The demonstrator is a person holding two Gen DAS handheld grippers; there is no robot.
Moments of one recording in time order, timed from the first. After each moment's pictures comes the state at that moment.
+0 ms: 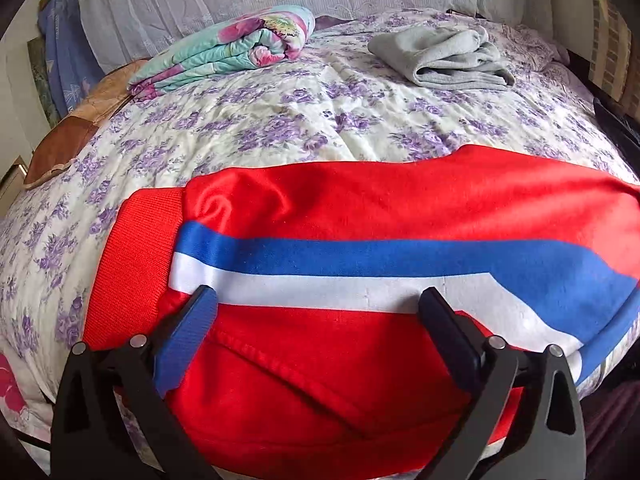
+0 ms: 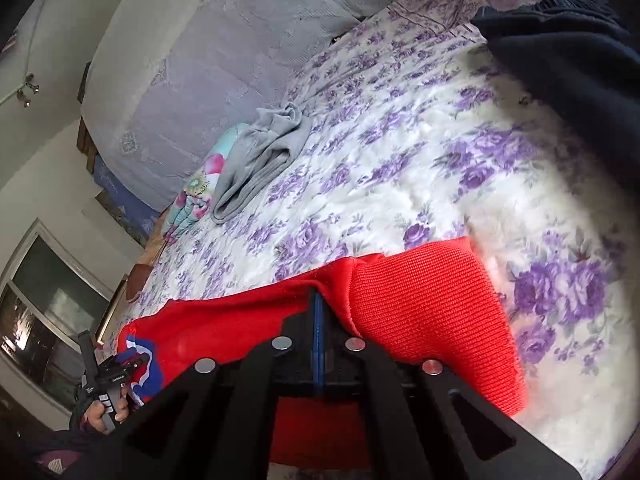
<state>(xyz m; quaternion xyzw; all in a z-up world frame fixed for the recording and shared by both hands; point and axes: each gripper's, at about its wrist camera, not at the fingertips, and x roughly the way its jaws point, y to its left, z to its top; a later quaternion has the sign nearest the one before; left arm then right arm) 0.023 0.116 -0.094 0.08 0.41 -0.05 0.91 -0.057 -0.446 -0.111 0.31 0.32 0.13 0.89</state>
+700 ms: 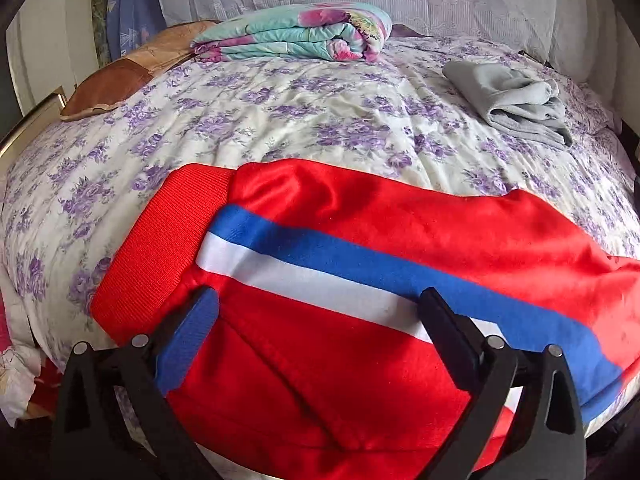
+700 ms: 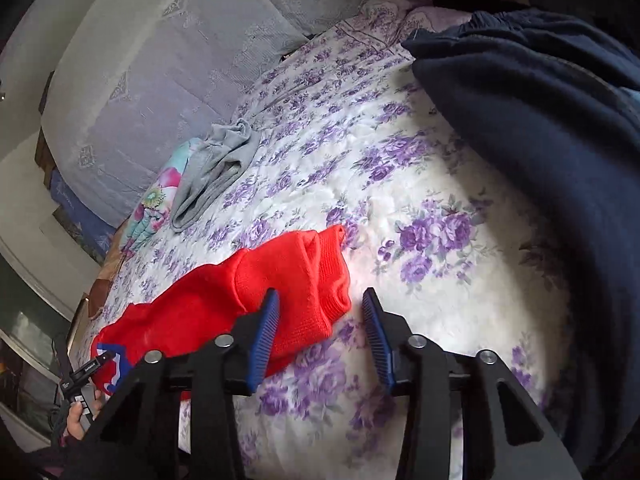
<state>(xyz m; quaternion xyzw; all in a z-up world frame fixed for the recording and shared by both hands) 0.034 0.154 -0.087 -0.02 0.42 0.03 0.91 -0.107 -0.464 -0.099 0.31 0.33 0.02 0.89</state>
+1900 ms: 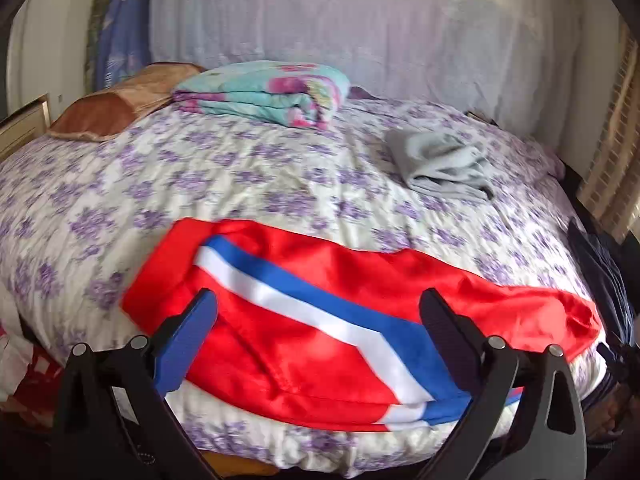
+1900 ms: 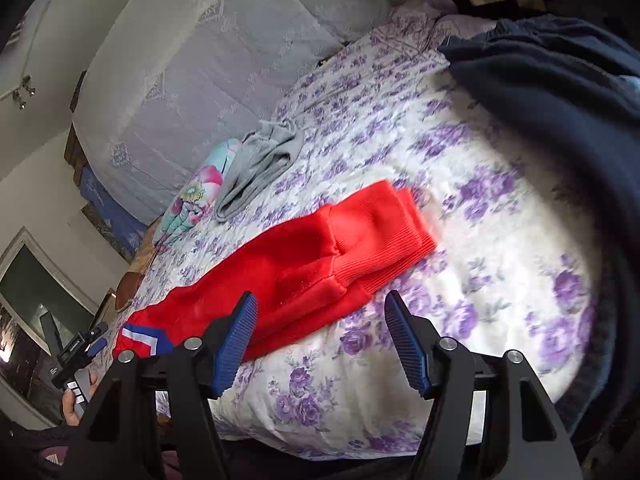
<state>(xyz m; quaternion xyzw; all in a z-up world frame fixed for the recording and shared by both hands) -0.028 0.125 -0.018 -0.05 0.34 -0.06 0.94 -0.143 -0.421 -0.094 0.32 0.31 0.07 0.89</state>
